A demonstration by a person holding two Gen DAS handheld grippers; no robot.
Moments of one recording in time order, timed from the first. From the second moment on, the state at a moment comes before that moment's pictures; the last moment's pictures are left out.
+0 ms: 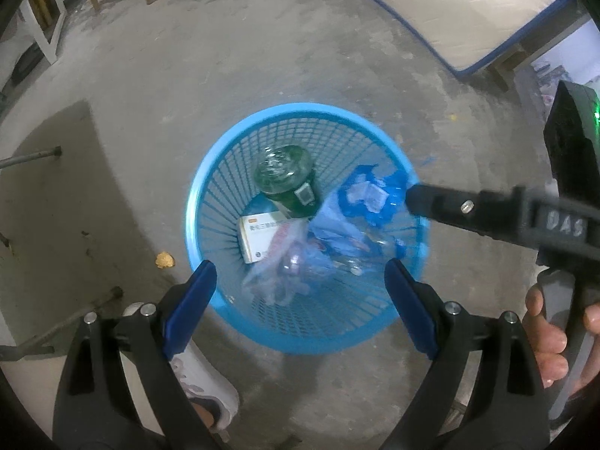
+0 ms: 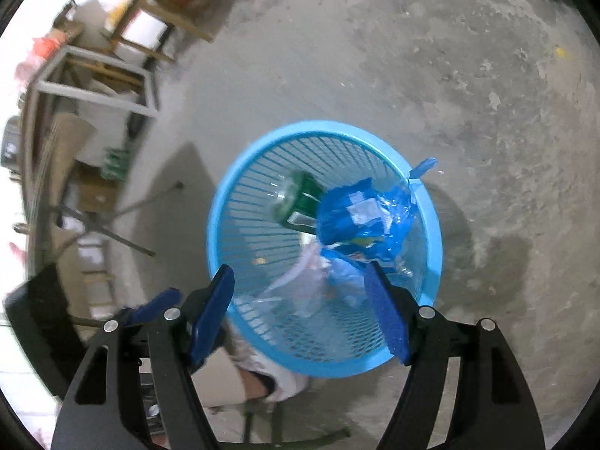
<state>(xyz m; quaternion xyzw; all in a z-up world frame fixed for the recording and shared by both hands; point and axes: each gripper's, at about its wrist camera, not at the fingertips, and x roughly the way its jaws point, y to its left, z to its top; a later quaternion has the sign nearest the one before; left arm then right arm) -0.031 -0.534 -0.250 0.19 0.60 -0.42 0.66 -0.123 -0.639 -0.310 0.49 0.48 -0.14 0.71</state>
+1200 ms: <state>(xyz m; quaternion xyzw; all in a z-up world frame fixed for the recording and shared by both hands) -0.019 -0.202 -0.005 0.01 0.43 -0.44 0.79 -0.184 -0.465 -0.012 0.33 0.30 -0.07 0.89</state>
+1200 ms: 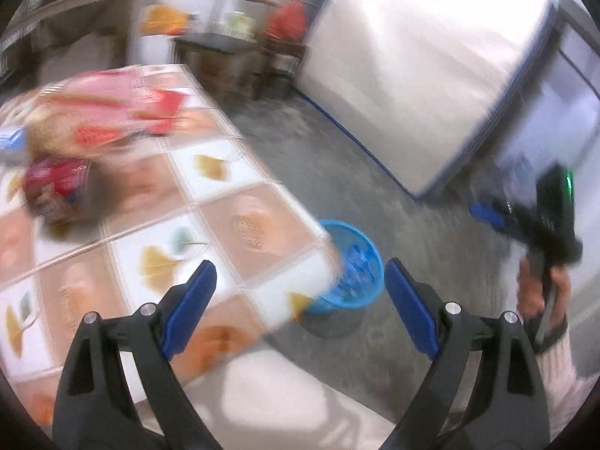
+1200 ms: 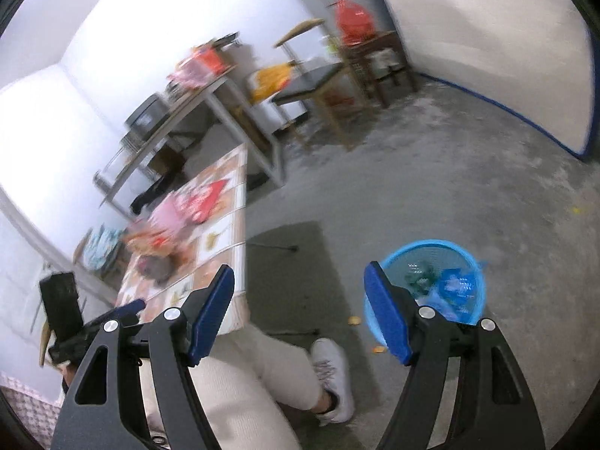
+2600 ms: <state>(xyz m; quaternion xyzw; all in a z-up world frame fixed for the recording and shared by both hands) 0.097 -0.026 -0.074 0.06 0.46 -0.11 0.88 0.067 -0.225 -0.072 0.05 0.47 -0.02 0.88</state>
